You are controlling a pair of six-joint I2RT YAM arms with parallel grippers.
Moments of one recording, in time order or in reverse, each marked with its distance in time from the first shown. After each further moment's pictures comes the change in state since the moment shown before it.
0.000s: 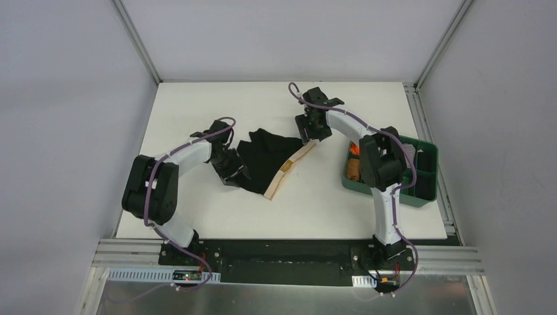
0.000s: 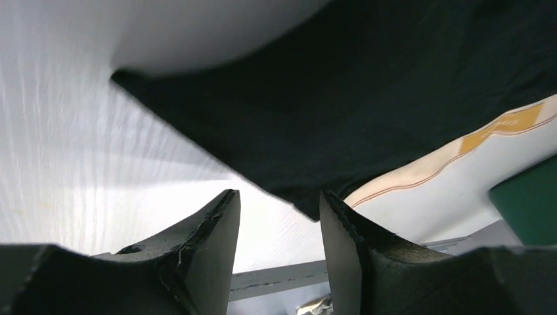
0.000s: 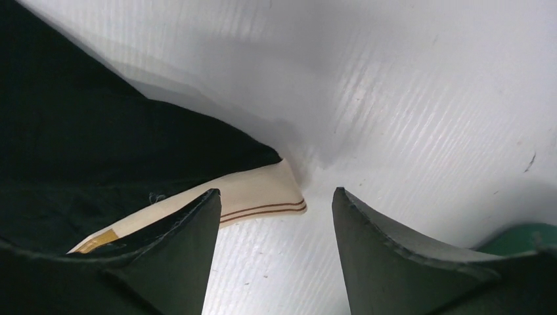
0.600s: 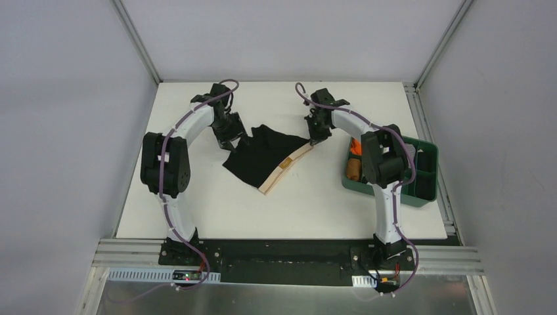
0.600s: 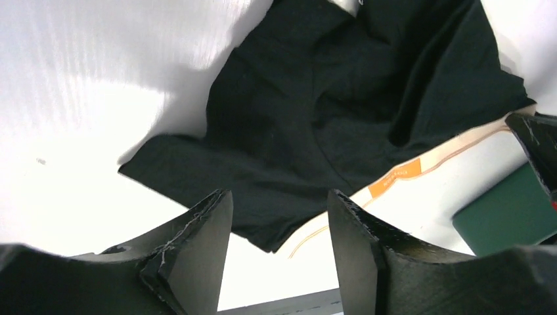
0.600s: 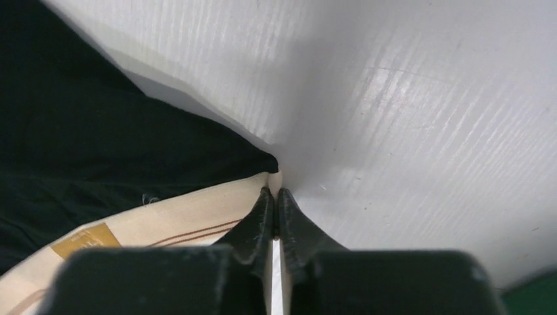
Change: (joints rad) left arm 0.083 0.343 0.592 -0.191 -0.055 0.258; right arm -0.068 0.027 -0.037 0.060 -0.147 -0.018
